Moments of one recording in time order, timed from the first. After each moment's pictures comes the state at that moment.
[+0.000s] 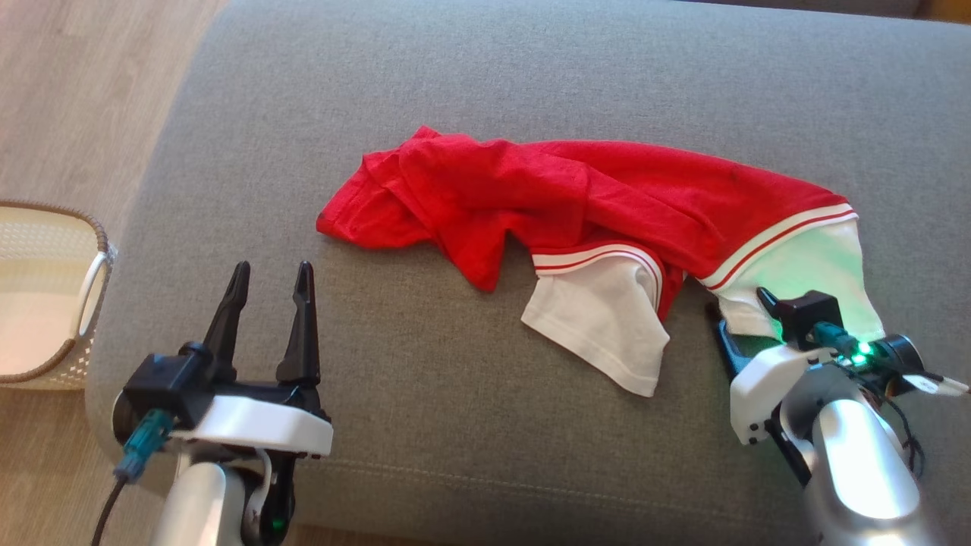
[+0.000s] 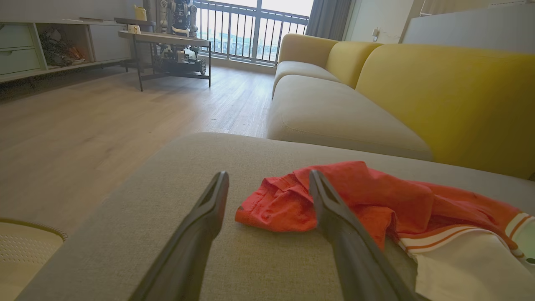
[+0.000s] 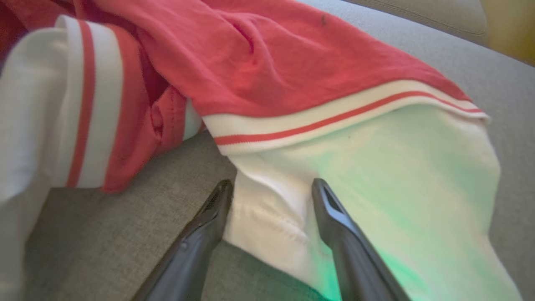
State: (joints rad) left arm -0.08 0.05 -0.13 0.11 -0.21 -0.07 -0.26; right arm -0.33 -0.05 -0.12 0.63 -0.21 0.13 -0.10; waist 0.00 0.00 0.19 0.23
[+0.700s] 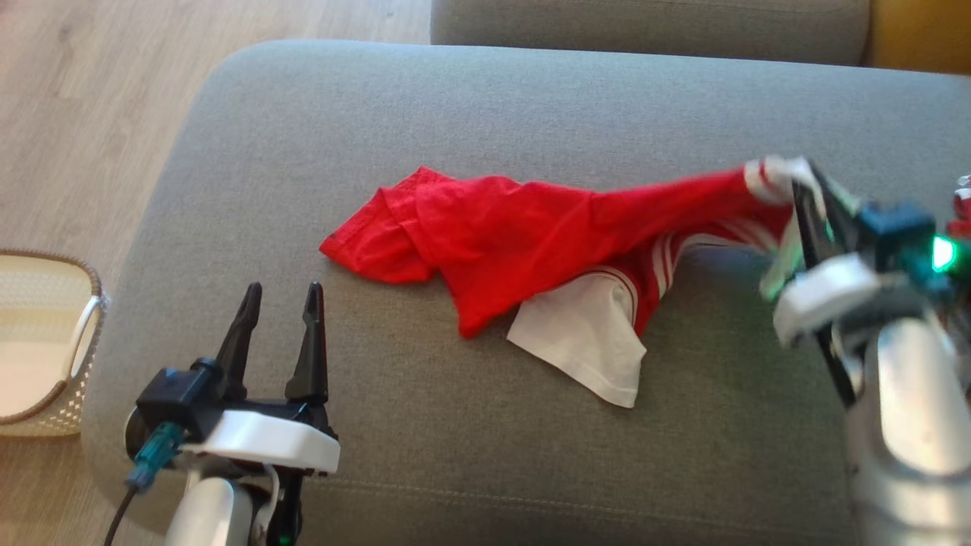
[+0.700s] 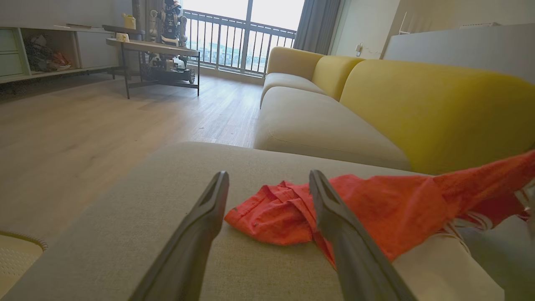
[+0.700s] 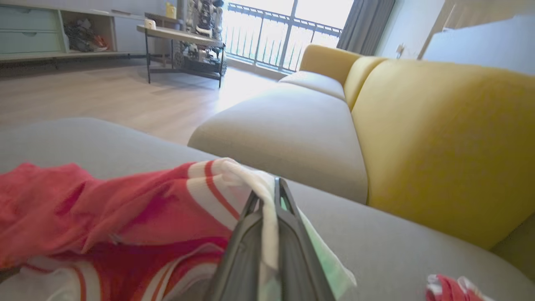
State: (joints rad) left arm -0.05 0.05 -0.15 0.13 -0.23 -0.07 -0.26; right arm -0.39 -0.05 -0.19 0.37 -0.22 0.13 -0.15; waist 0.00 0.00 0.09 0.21
